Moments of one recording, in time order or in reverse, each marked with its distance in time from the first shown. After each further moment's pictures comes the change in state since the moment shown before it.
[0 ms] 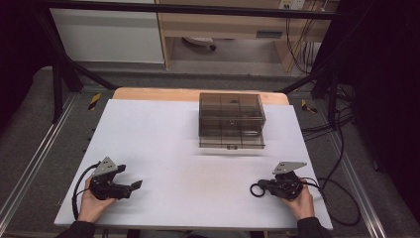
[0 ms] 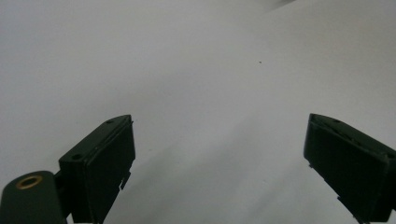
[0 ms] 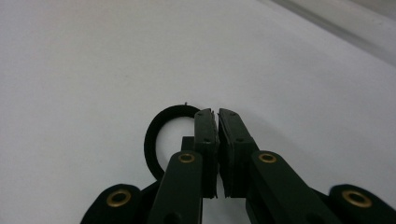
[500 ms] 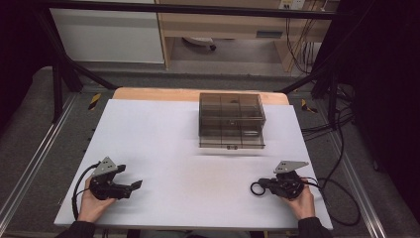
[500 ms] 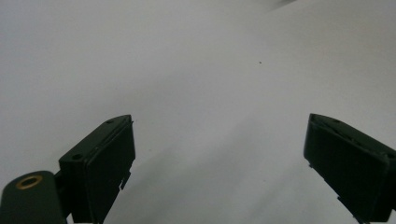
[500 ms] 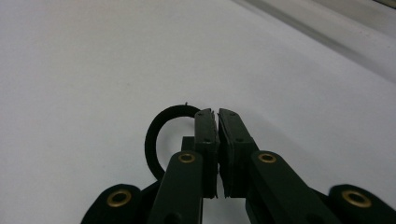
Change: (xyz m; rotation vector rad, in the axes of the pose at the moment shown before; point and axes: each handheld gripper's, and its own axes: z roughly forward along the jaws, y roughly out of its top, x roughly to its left) left arm 0.000 0.000 0.000 0.000 0.000 -0.001; right arm 0.000 0.003 -0.005 -0.020 -0.010 -0.002
